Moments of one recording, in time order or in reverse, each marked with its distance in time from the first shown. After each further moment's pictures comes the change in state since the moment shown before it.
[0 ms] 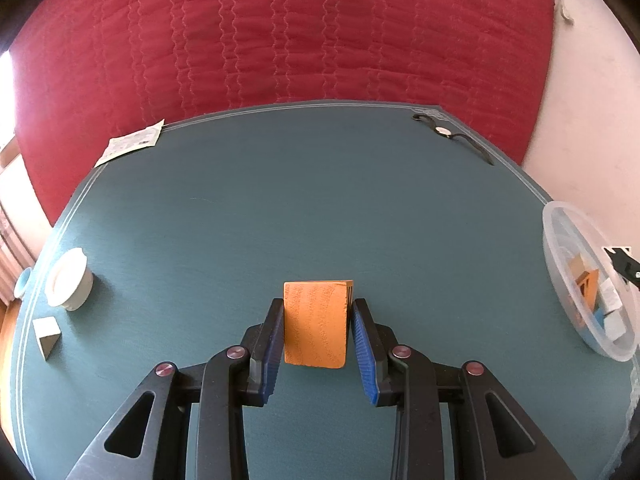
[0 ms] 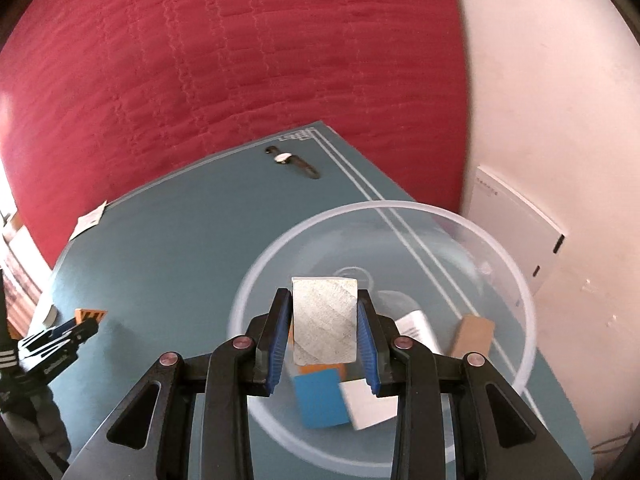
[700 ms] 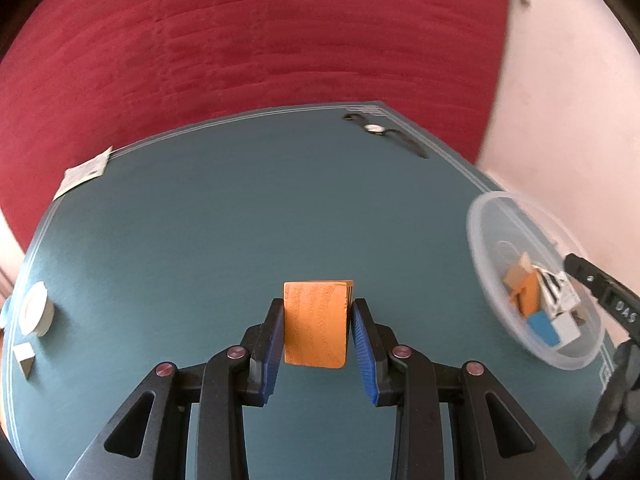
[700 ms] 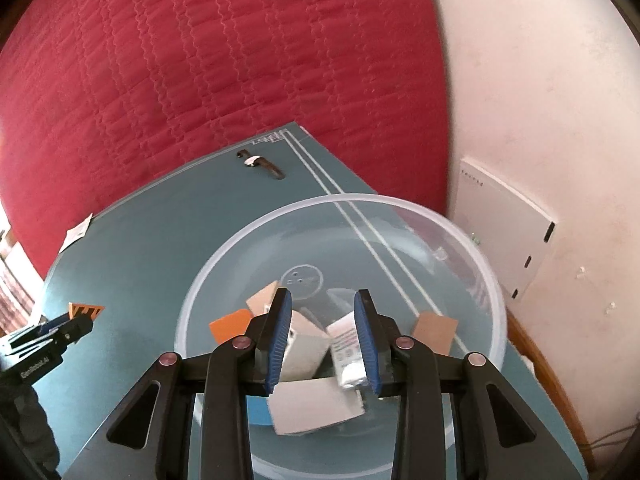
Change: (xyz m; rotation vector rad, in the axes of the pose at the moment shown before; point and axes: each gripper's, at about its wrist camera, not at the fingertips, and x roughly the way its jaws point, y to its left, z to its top) left arm -0.007 -0.071 0.017 0.098 0.009 -0.108; right arm 0.004 -0.038 -0.009 0.045 -0.016 -0.017
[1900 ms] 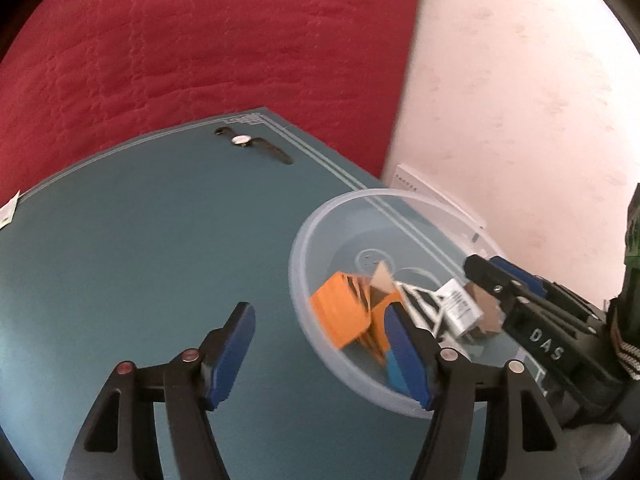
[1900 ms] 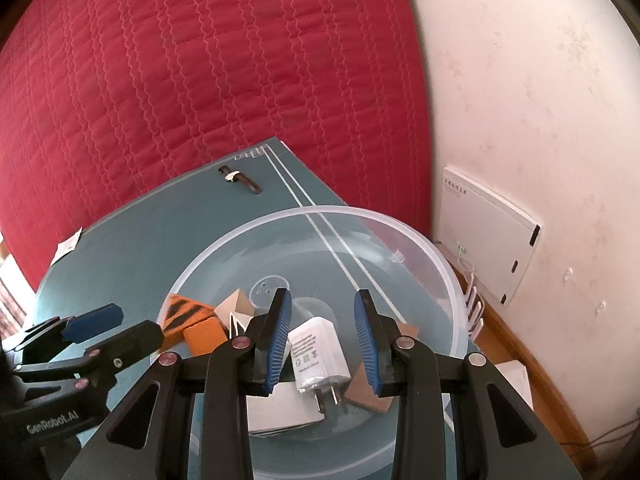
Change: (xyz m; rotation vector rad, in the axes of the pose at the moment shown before) left arm 0.012 -0.094 0.007 0.105 -0.021 -0.221; right arm -0.004 -0.022 -0.001 0.026 -0.050 -0.030
